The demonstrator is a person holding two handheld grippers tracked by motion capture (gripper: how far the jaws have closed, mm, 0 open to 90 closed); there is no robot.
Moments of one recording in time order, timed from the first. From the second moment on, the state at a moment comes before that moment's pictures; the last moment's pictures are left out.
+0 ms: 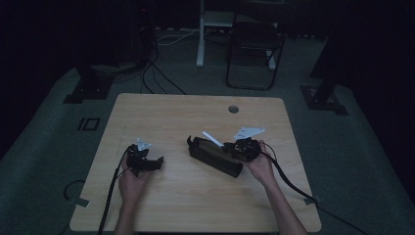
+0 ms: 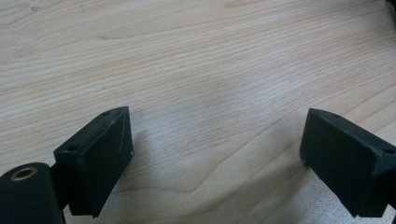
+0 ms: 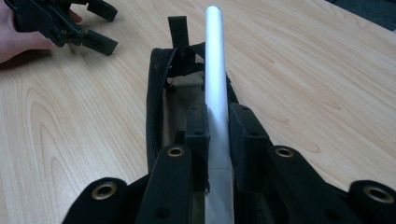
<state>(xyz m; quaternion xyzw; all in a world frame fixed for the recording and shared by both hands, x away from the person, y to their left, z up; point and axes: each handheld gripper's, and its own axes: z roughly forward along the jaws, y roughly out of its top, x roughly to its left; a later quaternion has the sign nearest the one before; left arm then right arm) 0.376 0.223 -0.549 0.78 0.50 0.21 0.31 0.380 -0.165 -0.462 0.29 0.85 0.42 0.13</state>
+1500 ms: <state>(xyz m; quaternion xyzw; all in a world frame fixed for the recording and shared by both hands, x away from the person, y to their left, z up) 0.376 0.223 -0.549 0.78 0.50 0.21 0.31 0.375 -0.148 -0.471 0.27 0.87 0.40 0.12</state>
